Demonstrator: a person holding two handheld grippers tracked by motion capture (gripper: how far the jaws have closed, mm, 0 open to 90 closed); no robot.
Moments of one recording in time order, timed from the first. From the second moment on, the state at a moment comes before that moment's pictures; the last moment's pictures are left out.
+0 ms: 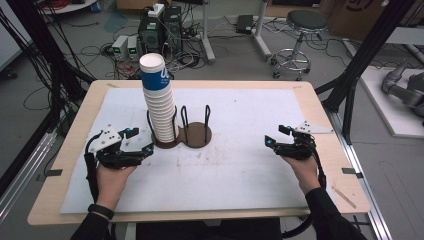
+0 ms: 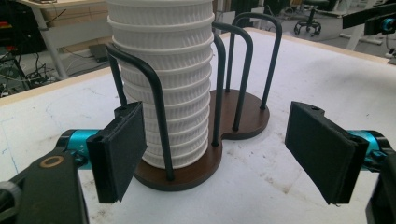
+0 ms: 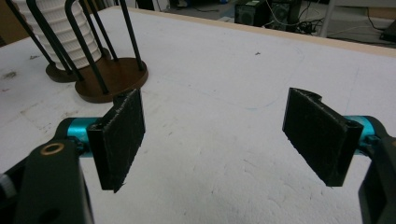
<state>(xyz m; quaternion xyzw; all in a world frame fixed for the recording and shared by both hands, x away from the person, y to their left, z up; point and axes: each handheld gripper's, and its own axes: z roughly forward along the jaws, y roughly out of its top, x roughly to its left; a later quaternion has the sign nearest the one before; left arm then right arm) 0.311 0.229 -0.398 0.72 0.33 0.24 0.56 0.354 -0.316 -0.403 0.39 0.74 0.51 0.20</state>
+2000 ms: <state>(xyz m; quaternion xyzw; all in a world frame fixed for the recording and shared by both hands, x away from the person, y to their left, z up) 0.397 0.208 -0.326 0.71 0.30 0.23 0.59 0.354 -0.314 -0.404 0.38 0.75 0.51 0.20</state>
